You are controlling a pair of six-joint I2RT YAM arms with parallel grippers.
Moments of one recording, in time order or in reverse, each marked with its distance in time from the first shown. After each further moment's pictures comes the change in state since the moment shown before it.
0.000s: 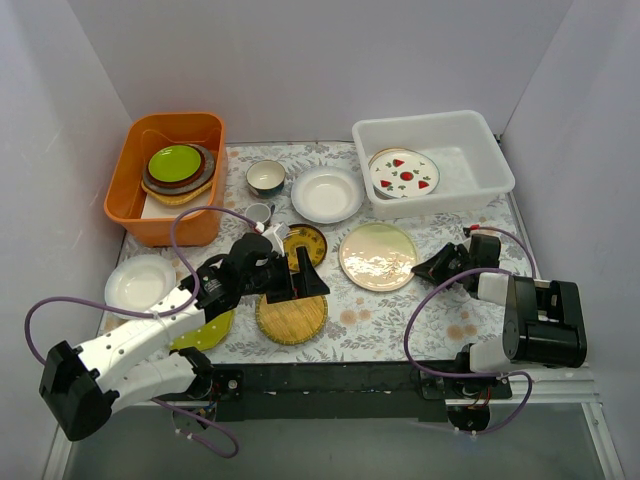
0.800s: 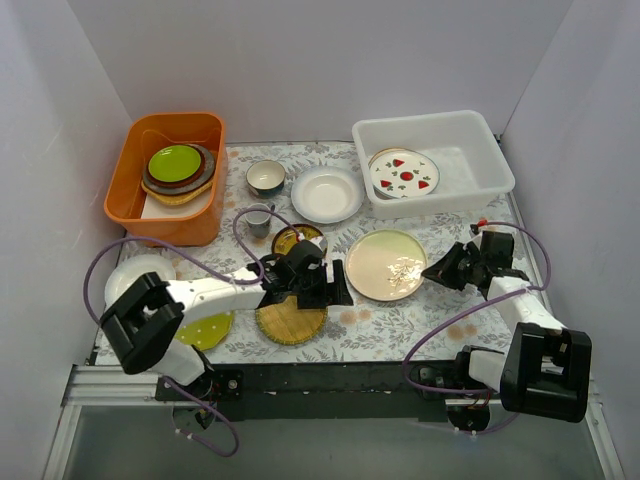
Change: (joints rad) left arm -0.111 0.430 0.027 0.228 -0.080 -0.024; right arm -0.032 -0.272 0.089 -0.427 0.033 -0.152
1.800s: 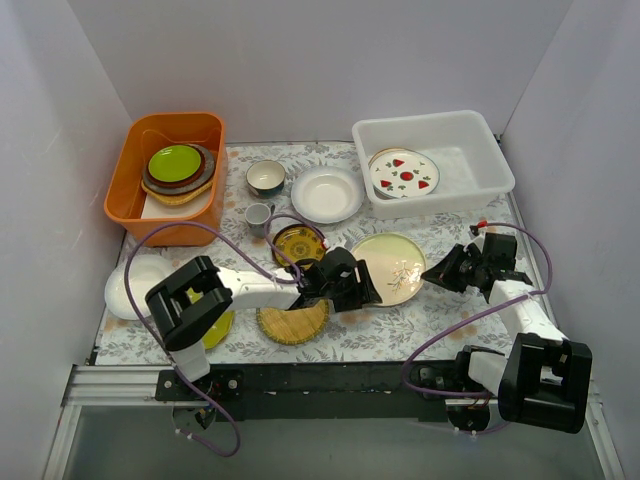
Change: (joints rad) left arm -0.123 0.286 0.148 0.205 -0.103 -0.230; right arm -0.017 -0.056 0.000 -0.074 -0.051 -0.047
